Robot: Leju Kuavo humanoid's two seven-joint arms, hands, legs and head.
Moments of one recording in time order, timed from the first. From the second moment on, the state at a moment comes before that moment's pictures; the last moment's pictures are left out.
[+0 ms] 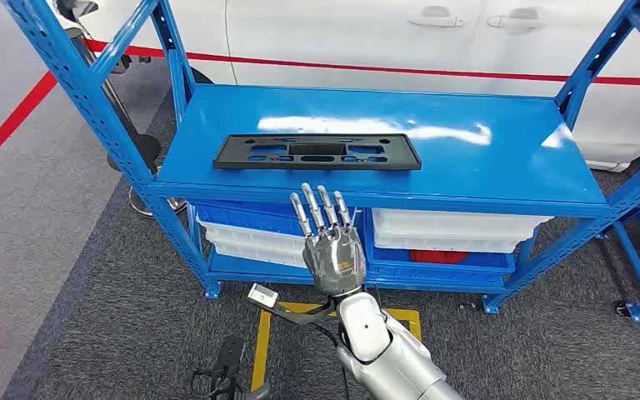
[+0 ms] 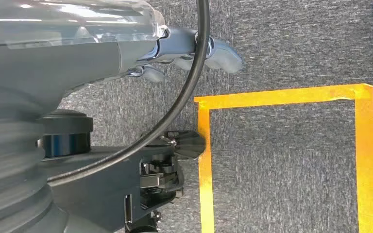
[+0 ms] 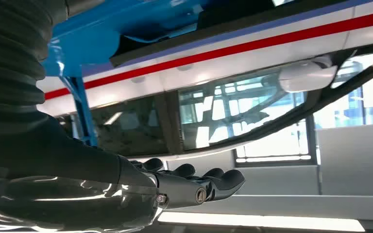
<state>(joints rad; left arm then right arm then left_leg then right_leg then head) -0.21 -0.30 0.02 -0.28 -0.12 0.56 -0.09 -0.47 0.14 0.73 -1.00 1.56 -0.68 0.41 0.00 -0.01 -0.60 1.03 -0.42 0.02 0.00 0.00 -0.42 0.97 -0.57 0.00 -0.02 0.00</state>
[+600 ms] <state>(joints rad) -0.20 -0.30 0.03 -0.28 -0.13 0.54 -0.08 -0.45 0.08 0.56 -1.02 1.56 -0.68 0.39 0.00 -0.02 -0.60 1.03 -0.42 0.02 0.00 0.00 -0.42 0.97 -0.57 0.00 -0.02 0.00</state>
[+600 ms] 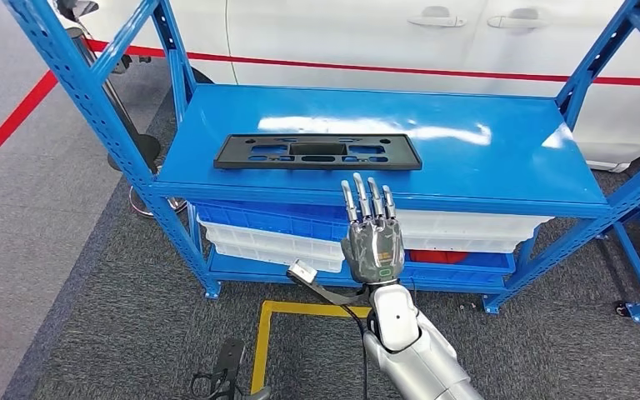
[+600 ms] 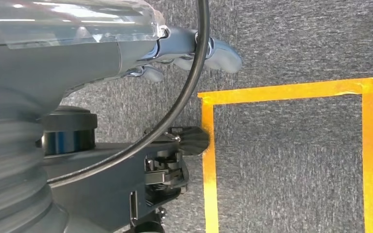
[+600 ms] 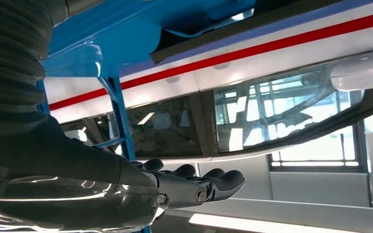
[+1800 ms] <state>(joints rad) -0.17 -0.30 0.09 -0.28 -0.07 0.52 -0.17 -0.20 0.16 0.38 -1.35 1.49 -0.69 0.07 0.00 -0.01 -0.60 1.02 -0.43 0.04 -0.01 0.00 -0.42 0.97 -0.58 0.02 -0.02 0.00</state>
